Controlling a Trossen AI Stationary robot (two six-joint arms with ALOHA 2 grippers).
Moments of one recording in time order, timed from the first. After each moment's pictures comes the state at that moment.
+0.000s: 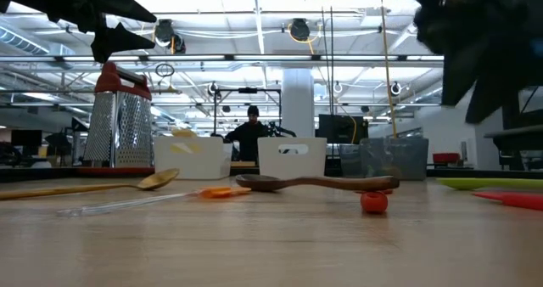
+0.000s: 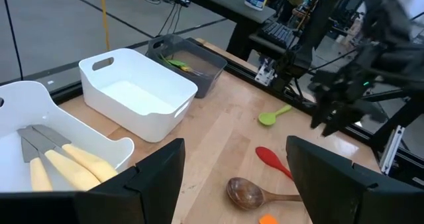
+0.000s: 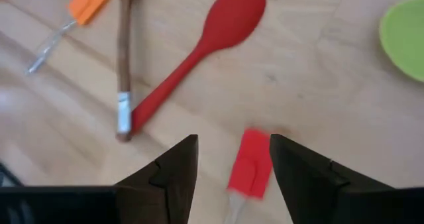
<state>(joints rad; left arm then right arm) 0.11 0.46 0.47 -0.23 -0.14 -0.41 0.51 1.38 0.89 -0.68 0.24 1.62</state>
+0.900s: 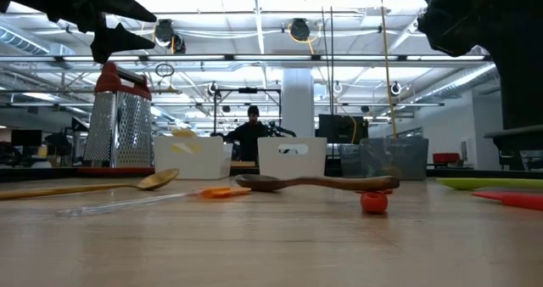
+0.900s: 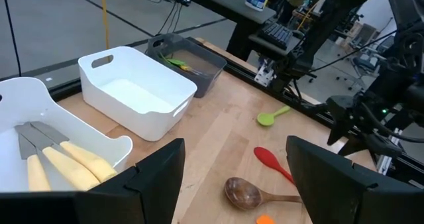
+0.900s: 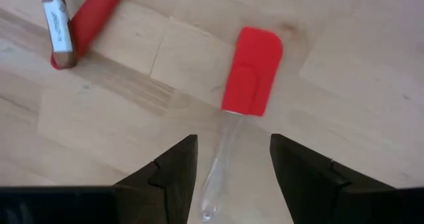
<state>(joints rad) 0.11 0.46 0.47 -0.23 -0.14 -0.43 0.56 1.68 1.17 -0.95 0.00 1.72</state>
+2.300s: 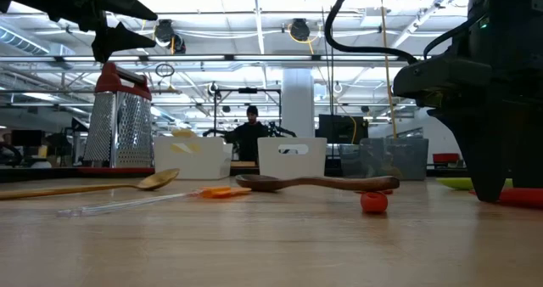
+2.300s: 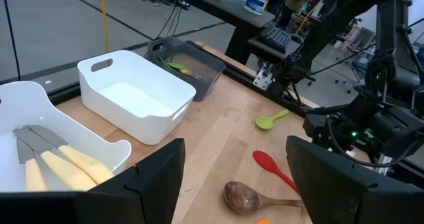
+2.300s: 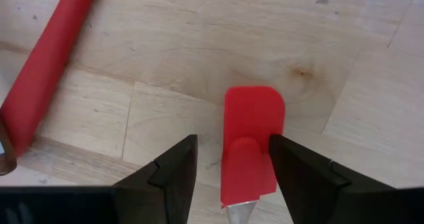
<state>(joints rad) 0.11 0.47 0.47 -0.21 -0.14 -0.43 0.49 1.82 0.99 -0.75 0.08 1.78</state>
